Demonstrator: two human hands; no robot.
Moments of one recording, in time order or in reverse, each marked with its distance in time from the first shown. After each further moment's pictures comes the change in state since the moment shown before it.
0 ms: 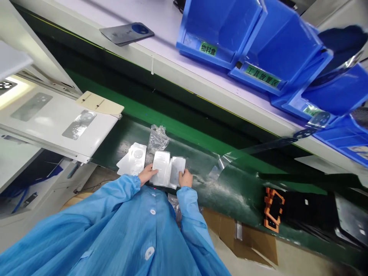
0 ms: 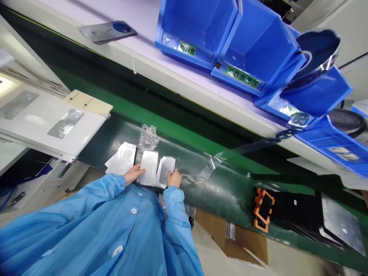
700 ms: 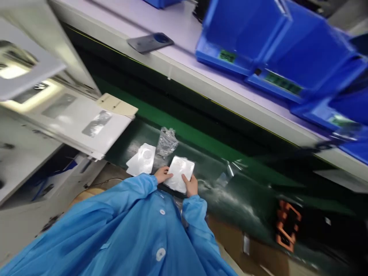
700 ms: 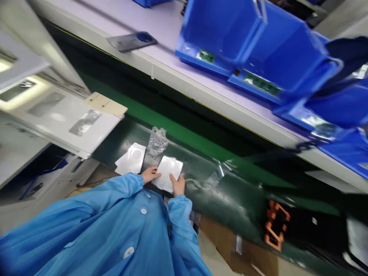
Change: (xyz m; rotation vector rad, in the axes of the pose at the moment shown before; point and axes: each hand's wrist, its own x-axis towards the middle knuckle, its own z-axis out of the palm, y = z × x) left_hand 0.027 -0.021 0.014 0.055 0.006 -0.042; right_hand -0.023 -0.005 0.013 0.422 -0.172 -0.007
